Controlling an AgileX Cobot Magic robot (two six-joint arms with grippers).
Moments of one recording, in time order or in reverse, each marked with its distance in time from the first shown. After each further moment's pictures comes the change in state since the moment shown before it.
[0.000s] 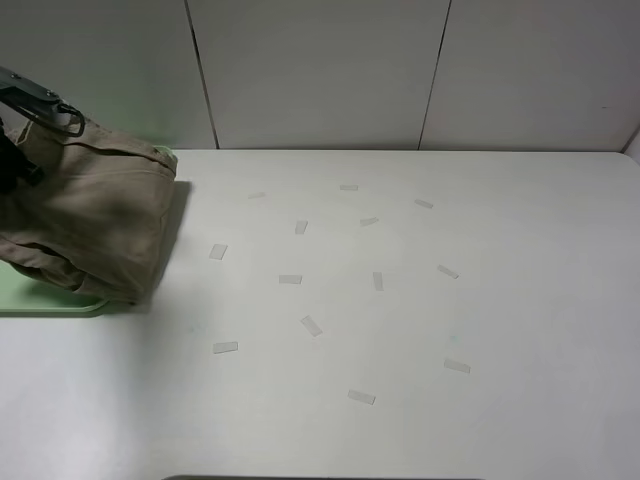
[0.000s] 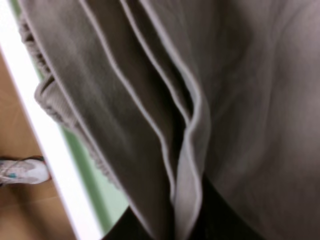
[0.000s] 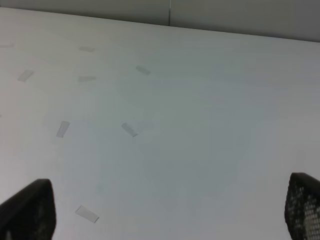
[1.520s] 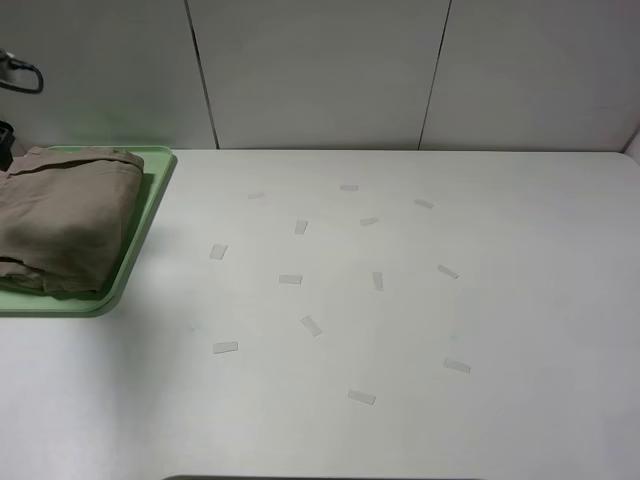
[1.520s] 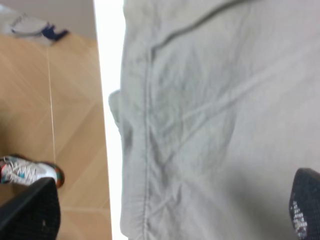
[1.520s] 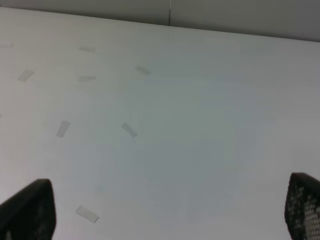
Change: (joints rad) left arm 0.067 -0.100 0.007 0.036 -0.113 -0.195; right arm 0.000 0.000 0.000 0.000 0.000 0.000
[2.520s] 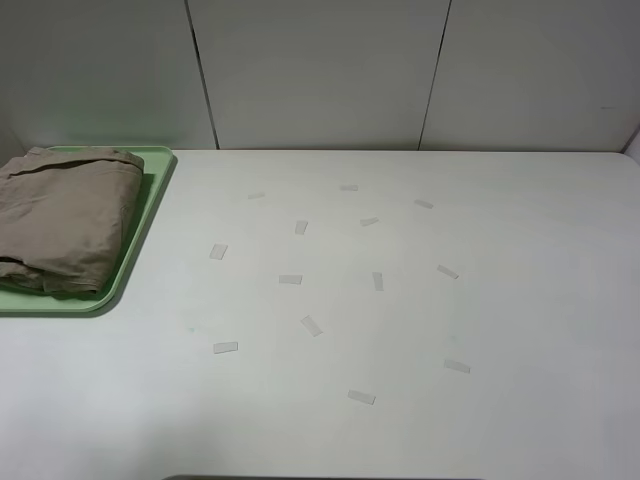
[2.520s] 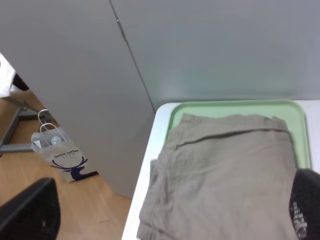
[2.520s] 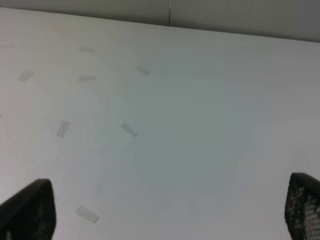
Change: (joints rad) left arm 0.000 -1.019 0.299 -0.217 0.108 0.002; right arm 0.000 0.000 0.000 0.000 0.000 0.000
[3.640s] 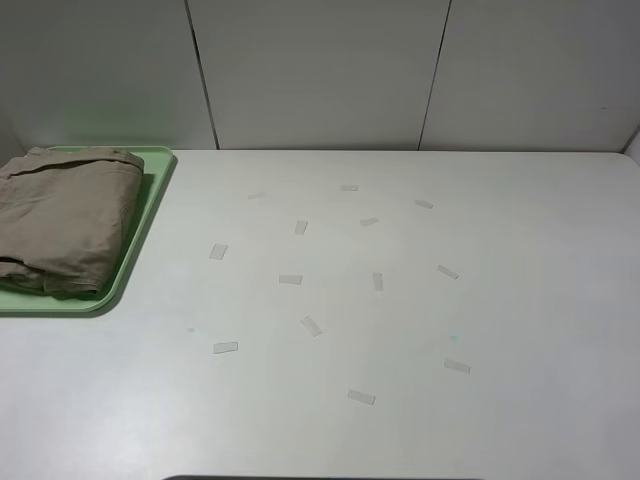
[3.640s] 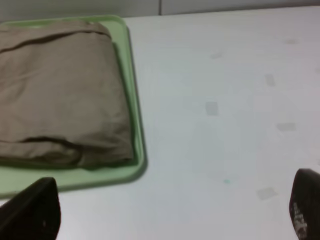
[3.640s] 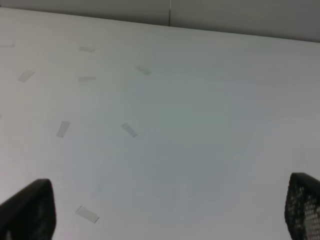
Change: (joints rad) left arm -0.164 -0.603 0.374 -0.356 0.336 0.059; right arm 0.000 0.000 0.000 0.000 0.000 0.000
